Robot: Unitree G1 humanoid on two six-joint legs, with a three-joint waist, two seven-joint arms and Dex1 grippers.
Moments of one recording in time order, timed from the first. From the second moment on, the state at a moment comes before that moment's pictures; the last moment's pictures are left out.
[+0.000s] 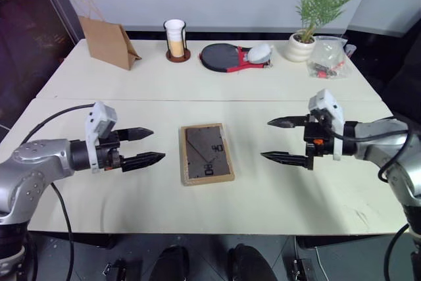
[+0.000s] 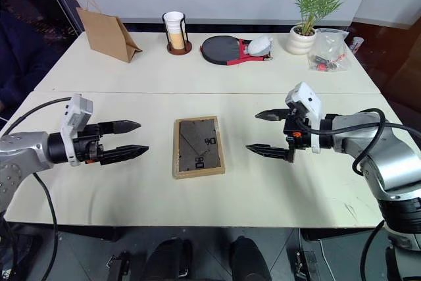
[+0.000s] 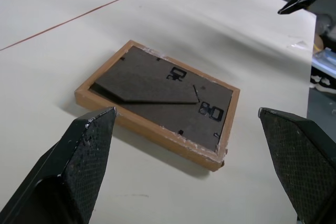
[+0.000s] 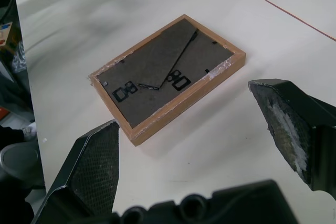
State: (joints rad) left arm -0.24 0.90 0.23 -0.32 -0.79 0.78 -1.00; right arm -0.41 -0.93 -0.05 -0.32 0.51 0.61 1.07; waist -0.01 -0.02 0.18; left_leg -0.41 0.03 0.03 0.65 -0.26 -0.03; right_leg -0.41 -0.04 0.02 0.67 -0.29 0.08
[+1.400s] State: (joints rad) left arm -0.18 0.58 -0.09 -0.22 -0.33 0.56 -0.70; right arm -0.39 -0.53 0.30 -0.11 0.11 0.50 0.77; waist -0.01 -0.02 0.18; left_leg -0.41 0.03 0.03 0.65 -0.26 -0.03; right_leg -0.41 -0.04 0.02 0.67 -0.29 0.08
